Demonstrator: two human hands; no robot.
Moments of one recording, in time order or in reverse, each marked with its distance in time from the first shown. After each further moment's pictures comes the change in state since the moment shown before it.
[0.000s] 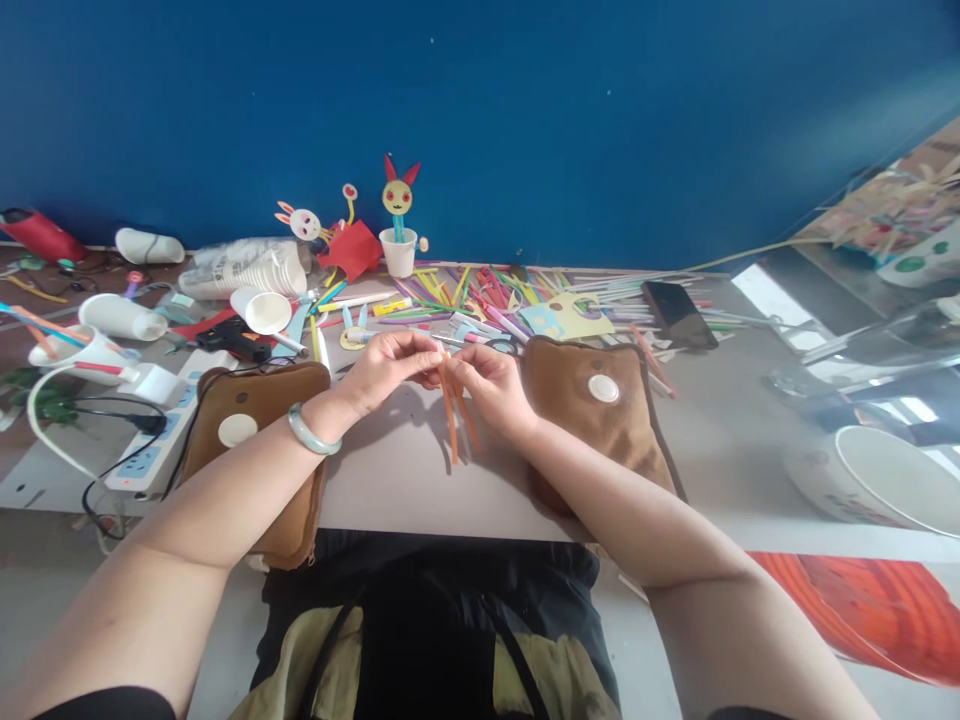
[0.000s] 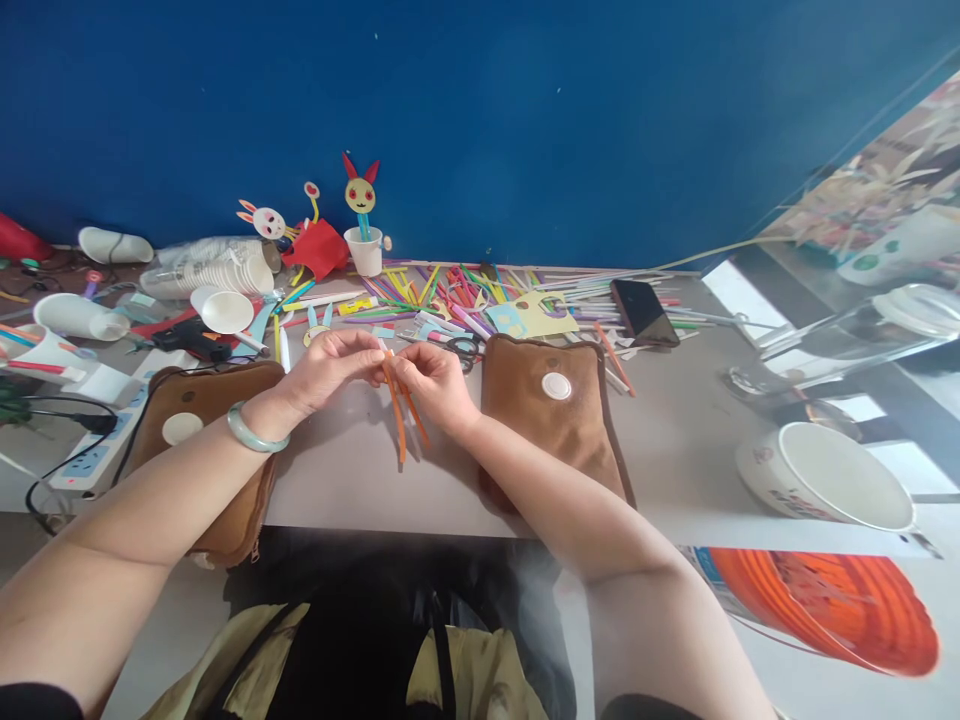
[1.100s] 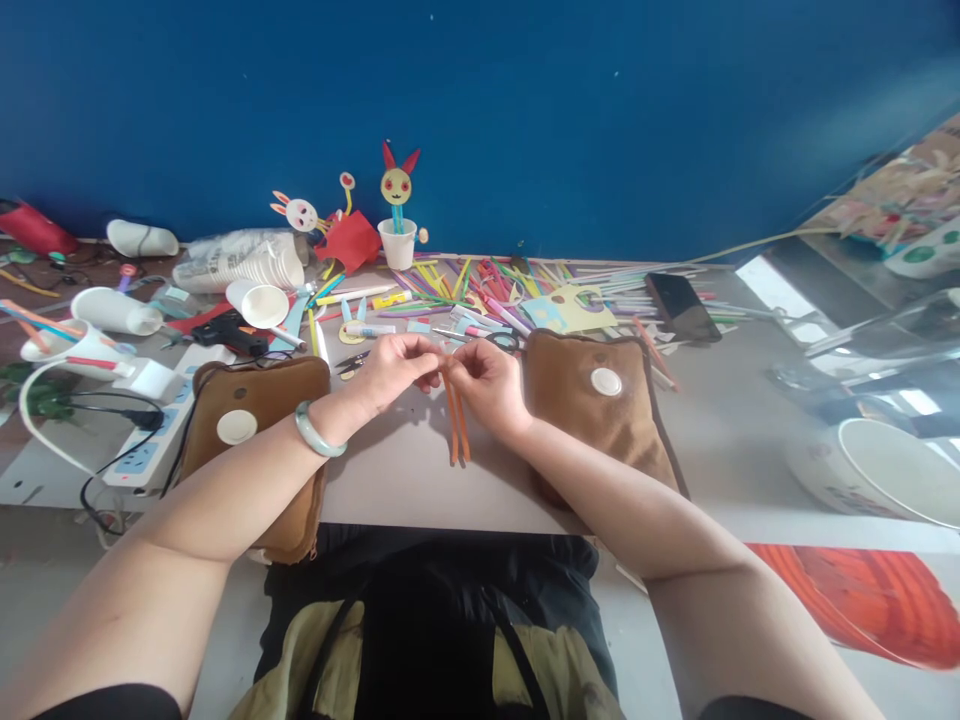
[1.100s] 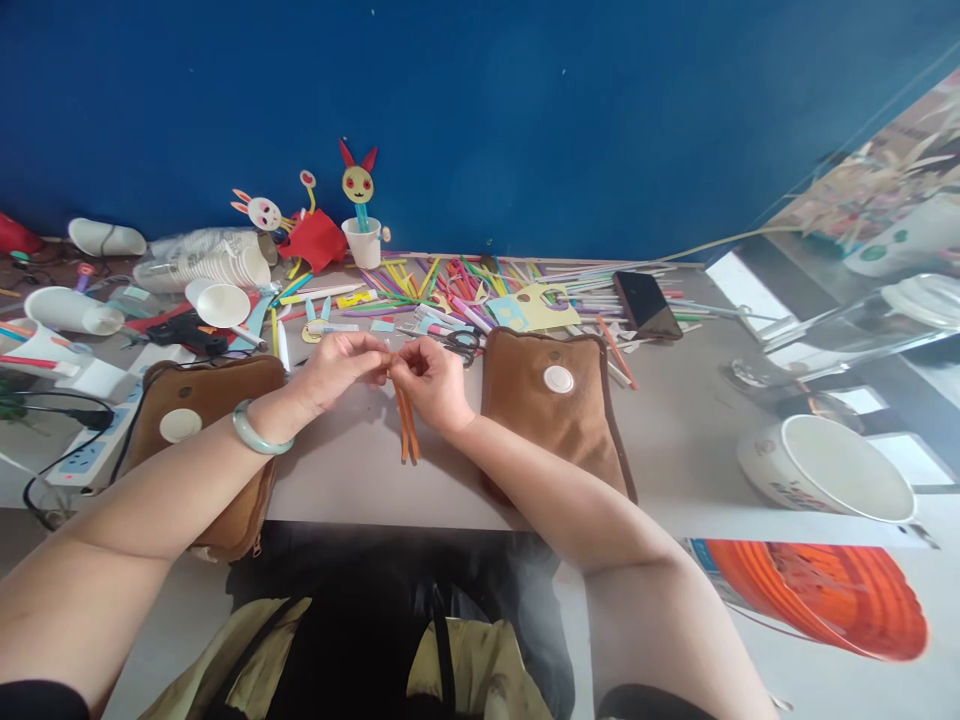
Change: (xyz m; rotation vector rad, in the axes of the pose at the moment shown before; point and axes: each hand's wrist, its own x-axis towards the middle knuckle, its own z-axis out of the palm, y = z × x) left_hand -0.001 -0.005 0.012 0.073 0.139 -0.105; right_hand -0.003 0.011 0.009 -0.264 0.162 -0.112
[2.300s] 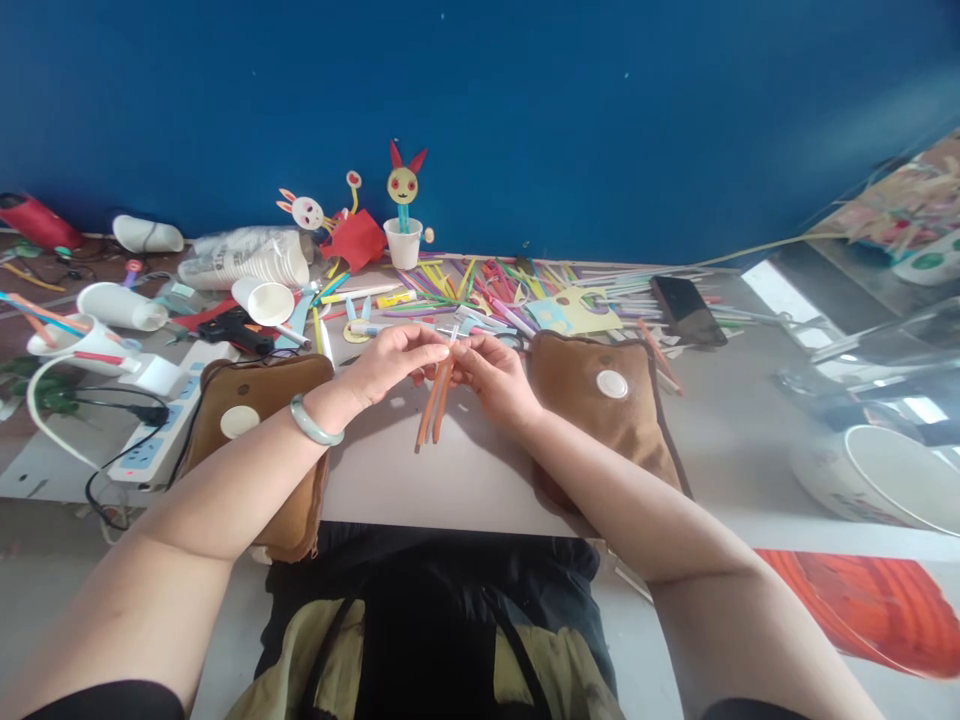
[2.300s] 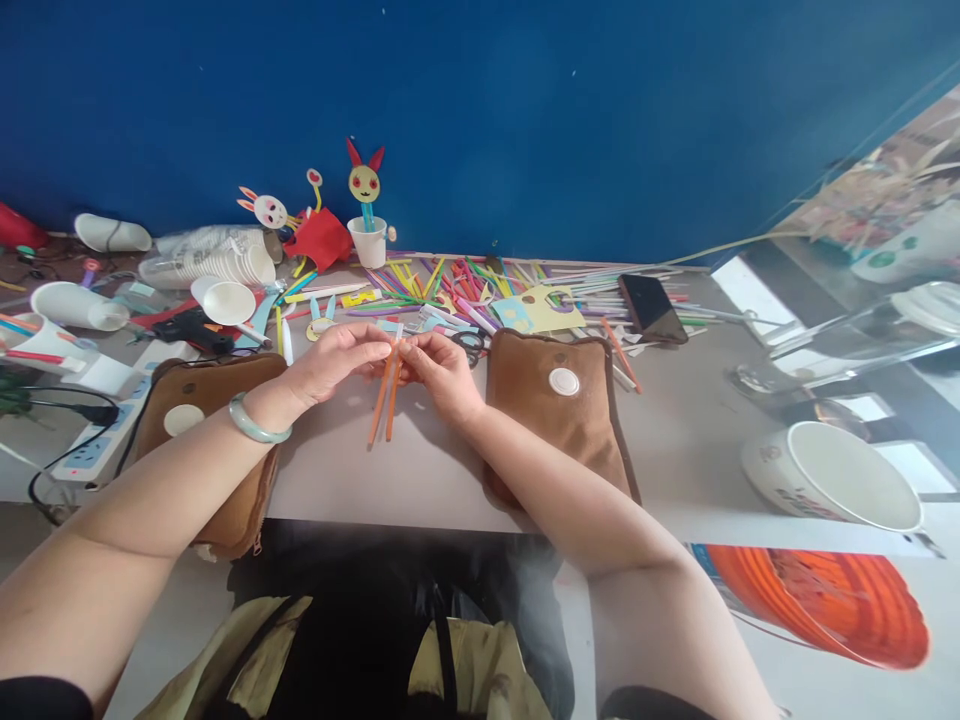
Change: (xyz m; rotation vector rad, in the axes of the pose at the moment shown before) left_hand 0.006 0.003 -0.018 0.070 -0.132 0.010; right_hand 0.010 0.010 0.001 0.753 -0.192 0.290
